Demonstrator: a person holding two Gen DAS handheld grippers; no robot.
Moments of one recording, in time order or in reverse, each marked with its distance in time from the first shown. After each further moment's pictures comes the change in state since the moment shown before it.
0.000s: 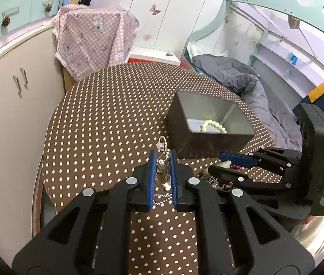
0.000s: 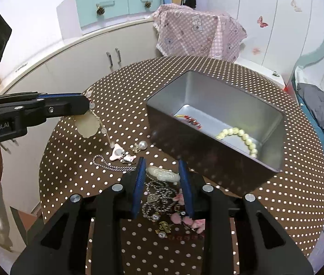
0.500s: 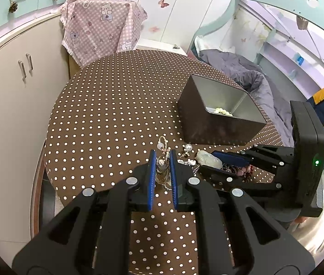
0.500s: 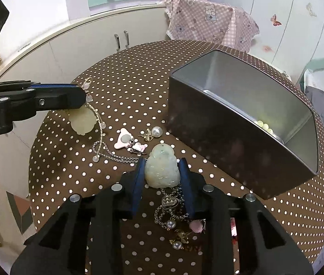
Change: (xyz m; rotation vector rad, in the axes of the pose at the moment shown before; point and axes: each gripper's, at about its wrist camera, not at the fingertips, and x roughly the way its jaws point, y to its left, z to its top) left arm 0.008 0.018 -0.018 -0.050 0.048 0.022; right arm 0.037 0.017 -0.008 -0.072 0.084 0.015
